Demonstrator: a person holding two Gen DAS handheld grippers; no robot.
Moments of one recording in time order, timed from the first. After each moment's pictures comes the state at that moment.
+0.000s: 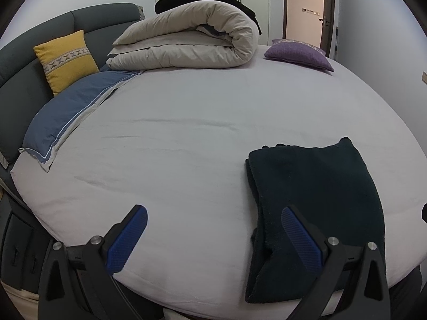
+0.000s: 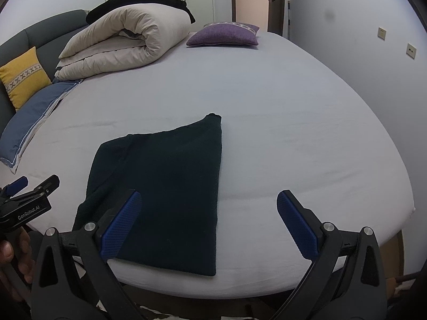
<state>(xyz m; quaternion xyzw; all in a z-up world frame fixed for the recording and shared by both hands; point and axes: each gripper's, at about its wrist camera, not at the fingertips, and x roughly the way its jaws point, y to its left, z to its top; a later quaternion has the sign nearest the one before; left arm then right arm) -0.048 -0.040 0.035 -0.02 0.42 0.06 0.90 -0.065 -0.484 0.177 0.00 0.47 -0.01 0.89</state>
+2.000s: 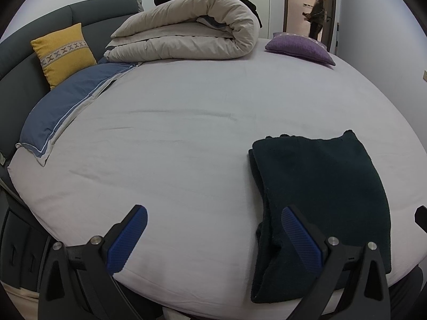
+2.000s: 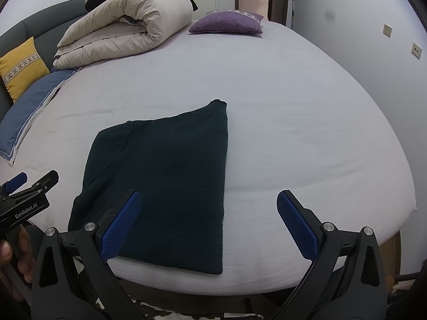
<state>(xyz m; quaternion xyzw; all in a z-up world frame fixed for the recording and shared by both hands) -0.042 -0.033 0.018 -0.02 0.44 0.06 0.90 -0.056 -0.463 0.153 -0.01 0.50 -0.01 0.87</state>
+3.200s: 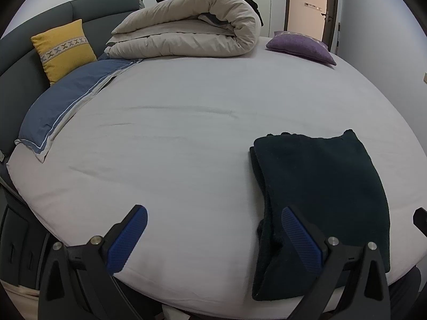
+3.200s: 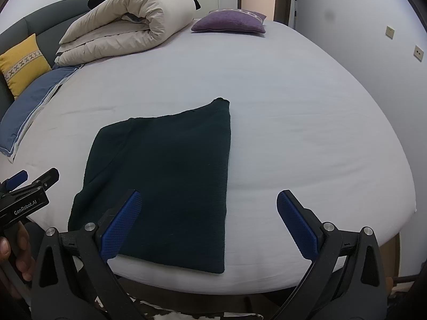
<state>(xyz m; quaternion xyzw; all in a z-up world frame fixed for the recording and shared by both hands) -0.043 -0.028 0.019 -0.03 0.45 0.06 0.89 -0.056 -0.458 0.151 -0.02 0.50 -0.01 0.87</state>
